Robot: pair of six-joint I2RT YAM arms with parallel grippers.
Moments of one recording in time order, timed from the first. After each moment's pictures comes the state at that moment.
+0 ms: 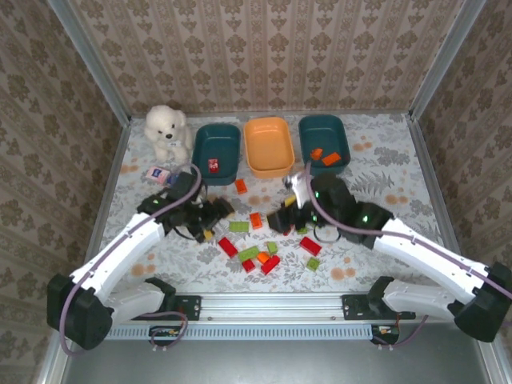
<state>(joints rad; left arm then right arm) -0.58 1.10 0.81 -0.84 0.33 -1.16 0.81 1.04 0.87 -0.41 -0.25 0.33</state>
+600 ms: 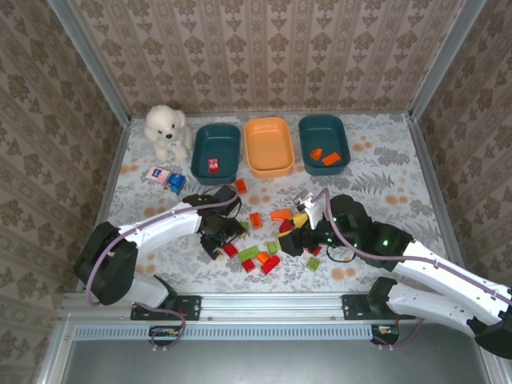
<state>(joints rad) -0.76 1.42 0.83 -0.82 0.16 -1.41 0.86 0.84 0.76 -0.42 -0.24 0.32</state>
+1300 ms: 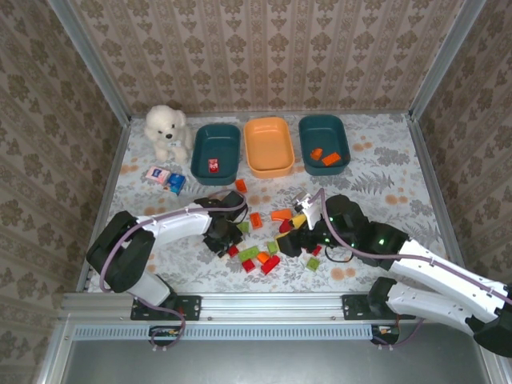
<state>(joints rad) -0.79 1.53 0.81 -0.74 0.09 -1.40 0.86 0.87 0.75 -0.40 -0.24 0.32</state>
